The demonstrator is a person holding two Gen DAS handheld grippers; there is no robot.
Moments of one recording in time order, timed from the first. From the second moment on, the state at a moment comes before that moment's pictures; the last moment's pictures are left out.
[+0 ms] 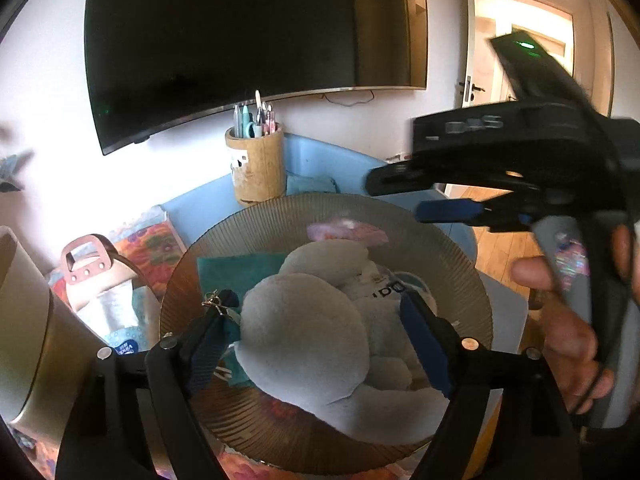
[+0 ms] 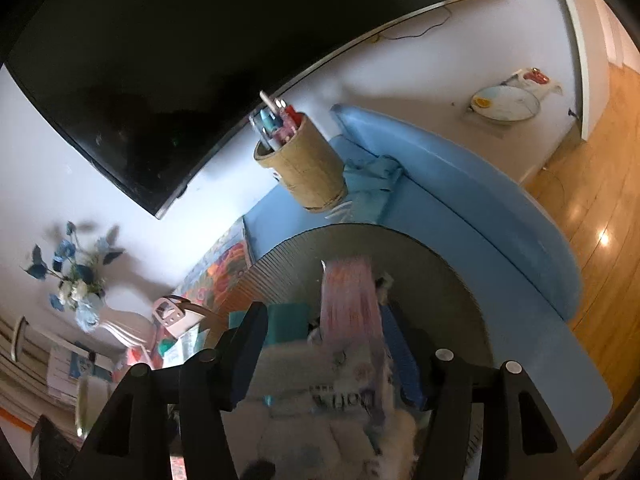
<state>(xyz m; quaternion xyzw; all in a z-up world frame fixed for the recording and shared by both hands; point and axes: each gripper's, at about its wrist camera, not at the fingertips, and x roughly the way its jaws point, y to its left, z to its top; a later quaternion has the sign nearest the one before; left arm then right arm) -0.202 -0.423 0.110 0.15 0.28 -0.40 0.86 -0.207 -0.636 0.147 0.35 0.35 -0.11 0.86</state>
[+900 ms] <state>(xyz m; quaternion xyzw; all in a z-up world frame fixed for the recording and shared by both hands) -0.261 -0.376 0.206 0.04 0.22 -0.55 0.80 -0.383 -0.586 0.225 0.37 0.18 -0.15 0.90</state>
